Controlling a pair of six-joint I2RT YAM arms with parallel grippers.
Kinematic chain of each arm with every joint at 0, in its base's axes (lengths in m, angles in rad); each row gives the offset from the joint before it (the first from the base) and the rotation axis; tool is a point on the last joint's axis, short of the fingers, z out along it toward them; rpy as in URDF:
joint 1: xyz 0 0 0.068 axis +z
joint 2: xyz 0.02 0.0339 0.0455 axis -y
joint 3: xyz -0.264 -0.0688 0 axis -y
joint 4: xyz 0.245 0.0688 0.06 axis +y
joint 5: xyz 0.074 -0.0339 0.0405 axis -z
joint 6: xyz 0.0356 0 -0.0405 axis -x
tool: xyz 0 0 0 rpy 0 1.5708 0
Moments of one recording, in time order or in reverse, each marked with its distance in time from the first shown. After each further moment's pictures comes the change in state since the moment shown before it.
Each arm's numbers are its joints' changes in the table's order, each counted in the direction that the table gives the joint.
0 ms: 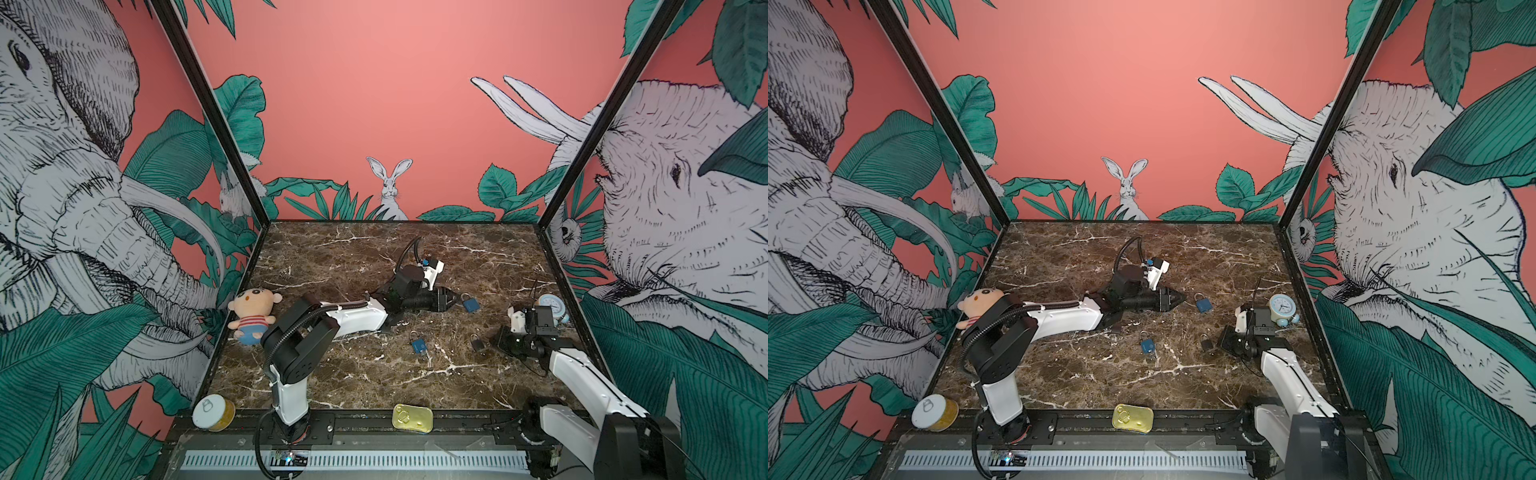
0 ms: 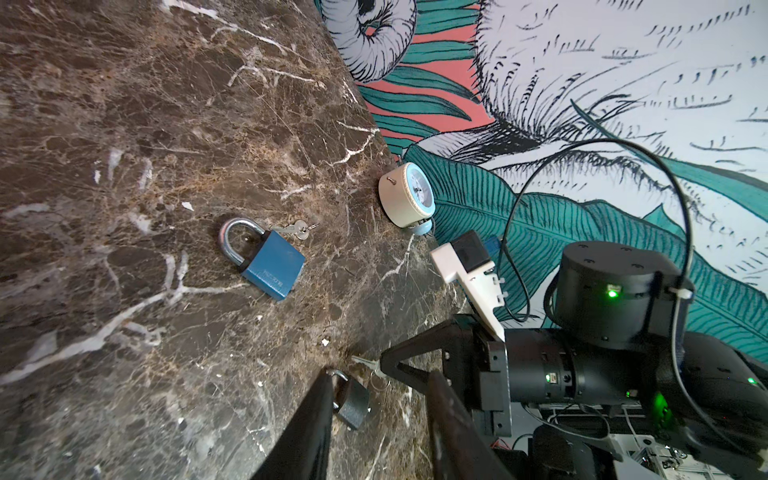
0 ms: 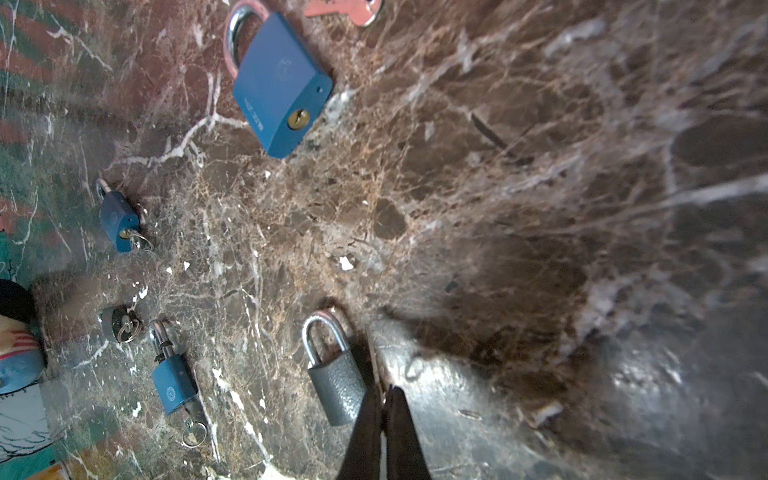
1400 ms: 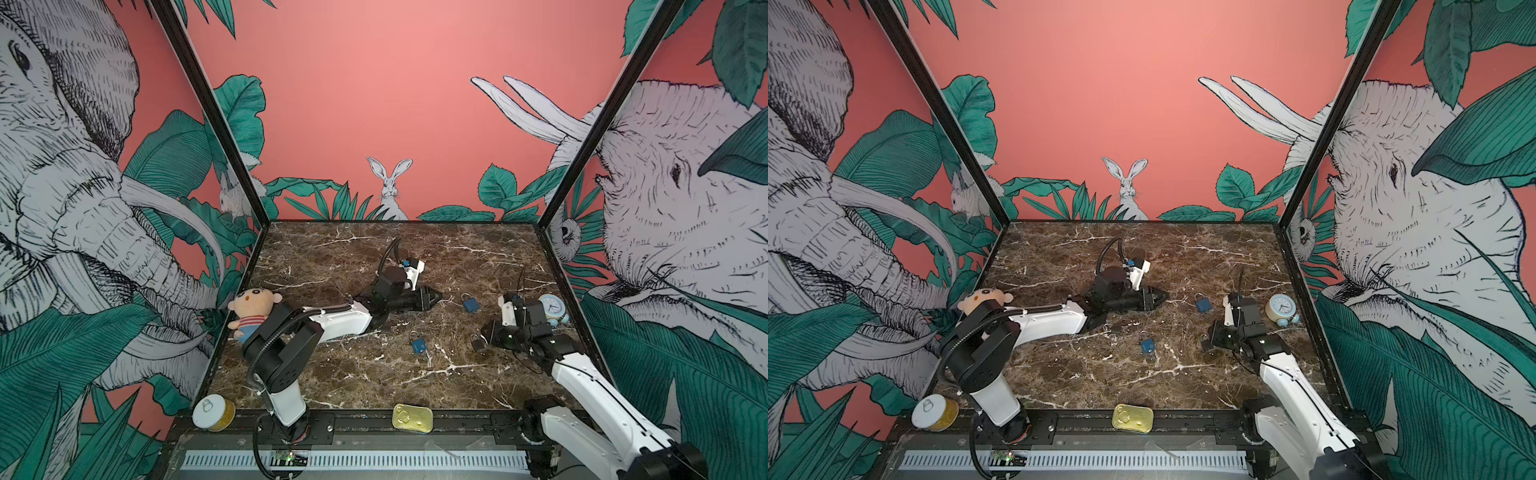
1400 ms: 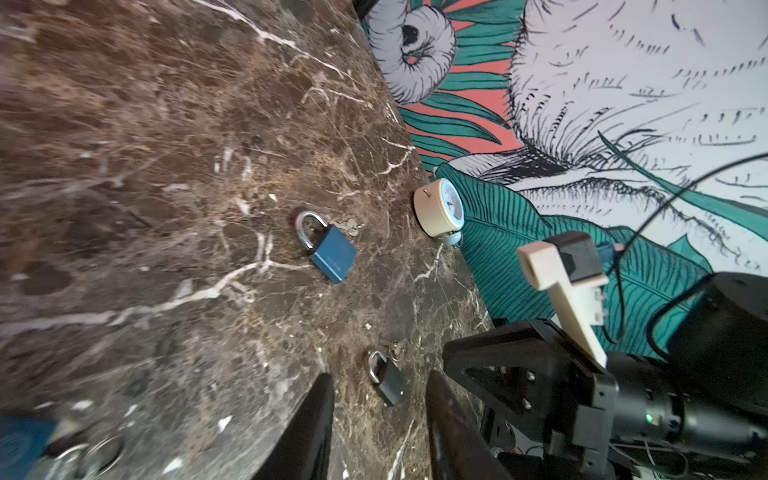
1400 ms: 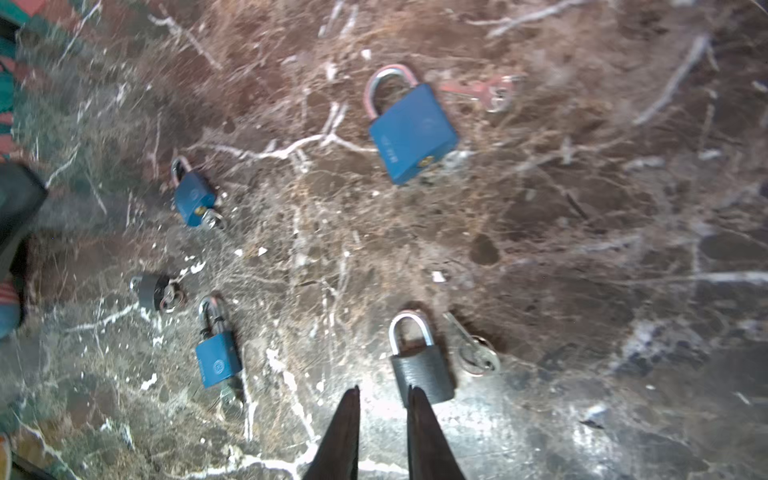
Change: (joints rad) left arm 0.092 0.134 -0.160 0.012 -0.039 0.003; right arm 0.273 0.135 0.116 0.093 0.182 -0.040
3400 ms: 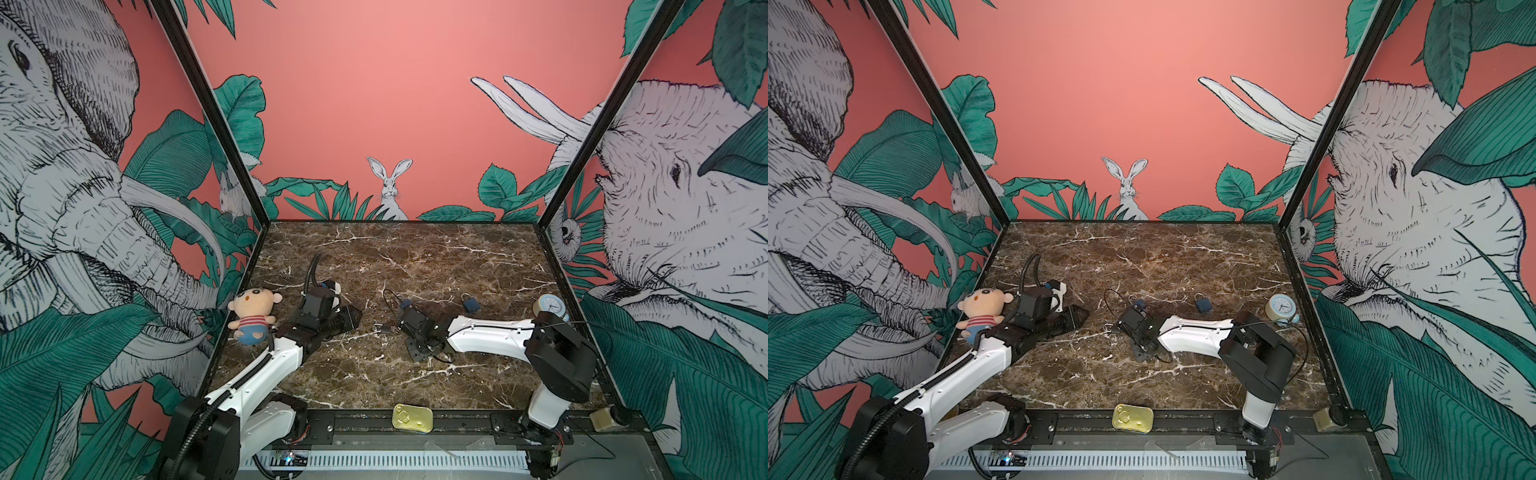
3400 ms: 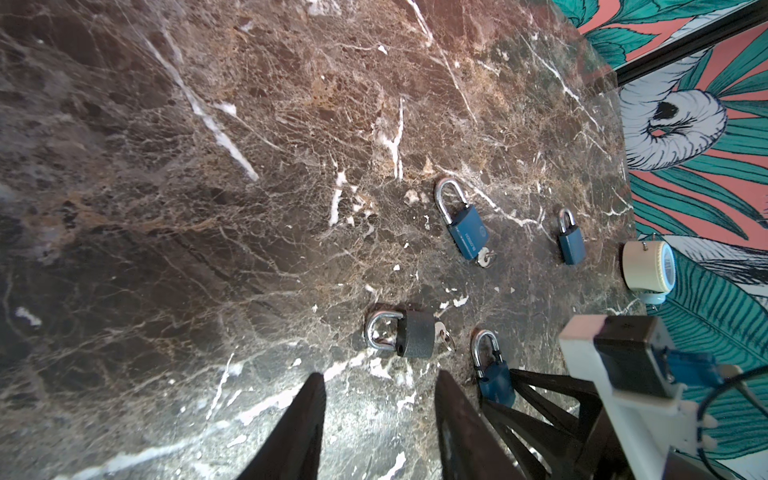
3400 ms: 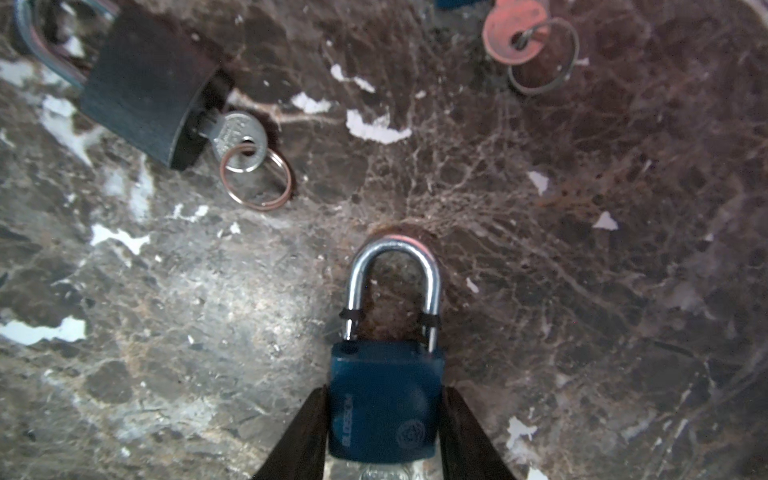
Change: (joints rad) left arm 0.387 0.632 -0.390 0.599 -0.161 -0.099; right arm 0.753 -0.852 0.493 0.016 0.390 -0.097
